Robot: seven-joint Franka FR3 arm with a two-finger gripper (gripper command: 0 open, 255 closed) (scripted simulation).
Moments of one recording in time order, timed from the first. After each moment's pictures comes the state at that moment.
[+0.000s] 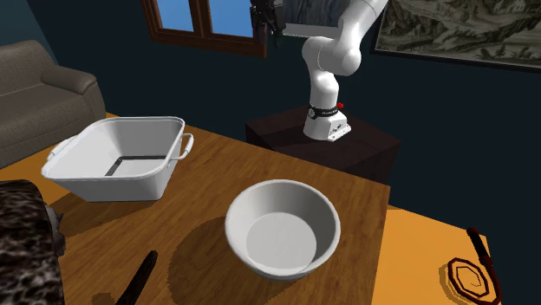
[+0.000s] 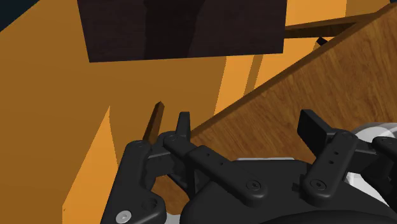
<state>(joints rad) 0.01 -0.80 -0.02 -2.42 0.10 1.50 0.01</state>
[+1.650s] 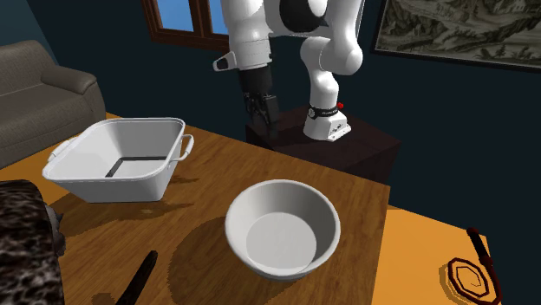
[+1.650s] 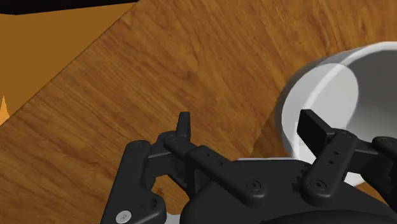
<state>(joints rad) 0.14 -0.23 0.26 -2.40 0.40 2.23 0.25</state>
